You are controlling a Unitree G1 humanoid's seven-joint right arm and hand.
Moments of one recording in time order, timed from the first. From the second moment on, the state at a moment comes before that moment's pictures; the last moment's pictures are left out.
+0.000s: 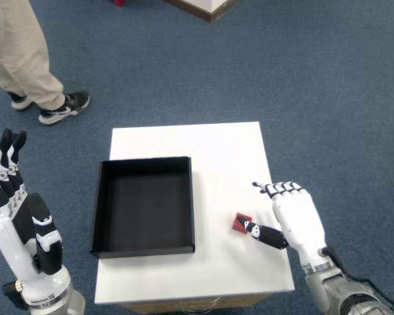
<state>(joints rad) -0.47 -0.30 0.46 1.50 -1.11 -0.57 -1.26</state>
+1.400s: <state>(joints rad) -0.41 -0.26 0.47 1.50 -1.11 -0.52 -1.12</state>
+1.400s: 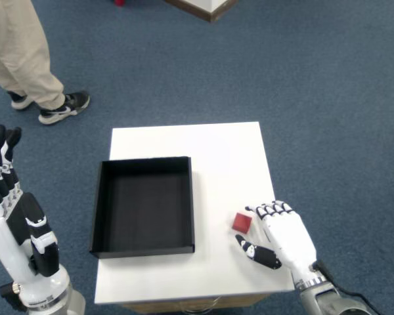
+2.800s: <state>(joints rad) -0.43 -0.21 0.41 1.48 -1.07 -0.42 -0.94</state>
